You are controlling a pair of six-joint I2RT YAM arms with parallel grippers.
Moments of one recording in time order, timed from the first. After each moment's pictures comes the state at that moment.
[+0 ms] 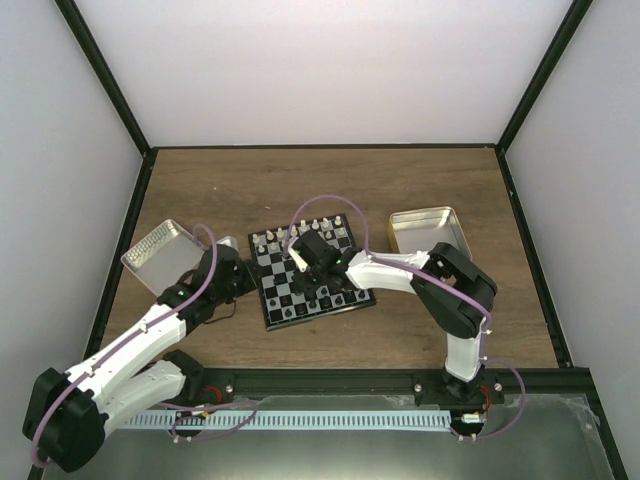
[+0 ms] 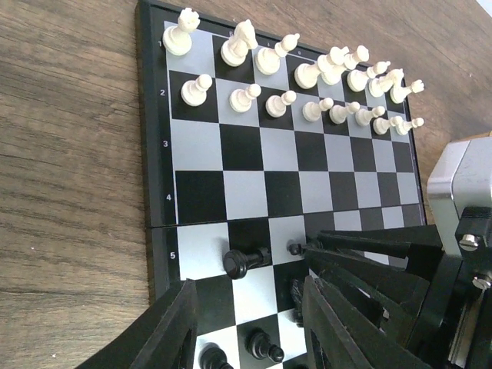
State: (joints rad) left arm -0.55 0.92 0.52 -0.36 -0.05 -0.86; right arm 0.93 1.86 1.11 -0.19 -0.01 0.06
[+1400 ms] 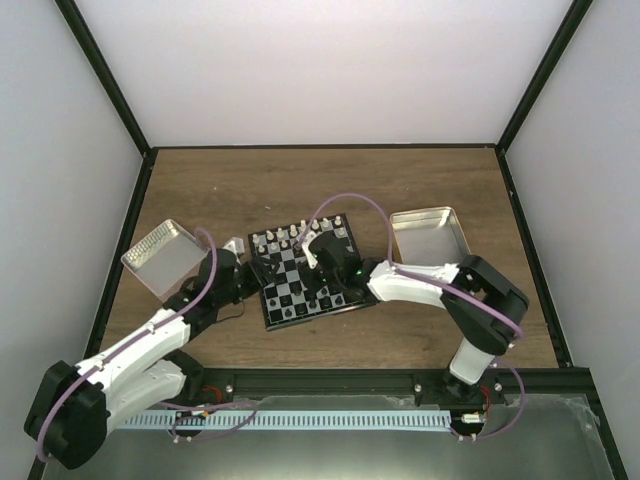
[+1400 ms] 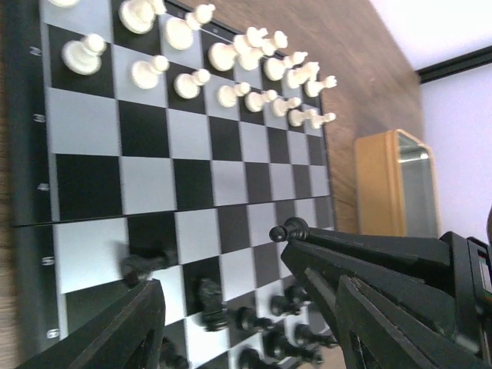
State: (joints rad) left arm -0.55 0.93 0.42 -0.09 0.11 -0.98; right arm 0.93 1.70 0.94 0.02 0.04 0.16
